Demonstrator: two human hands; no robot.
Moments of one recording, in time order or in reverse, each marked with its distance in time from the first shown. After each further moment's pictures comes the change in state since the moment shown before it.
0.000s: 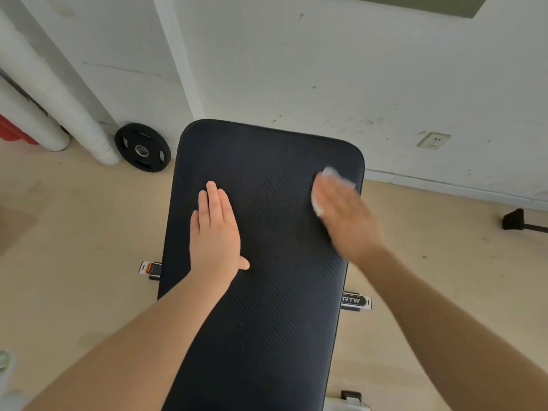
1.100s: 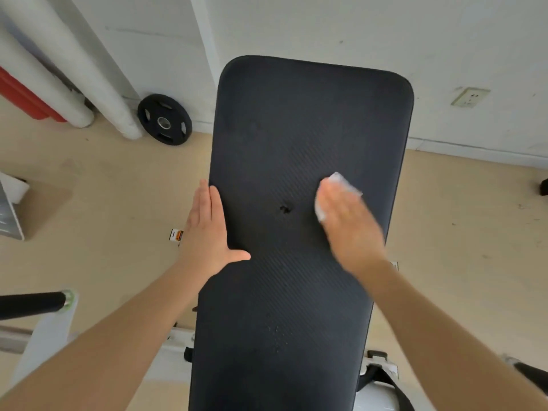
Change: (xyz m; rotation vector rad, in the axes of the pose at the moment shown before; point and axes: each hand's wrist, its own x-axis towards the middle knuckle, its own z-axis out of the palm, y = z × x) left_hand -0.064 -0.089 0.051 -0.209 -0.026 0.090; right_hand -0.063 -0.107 0.024 0.068 -0.046 0.077
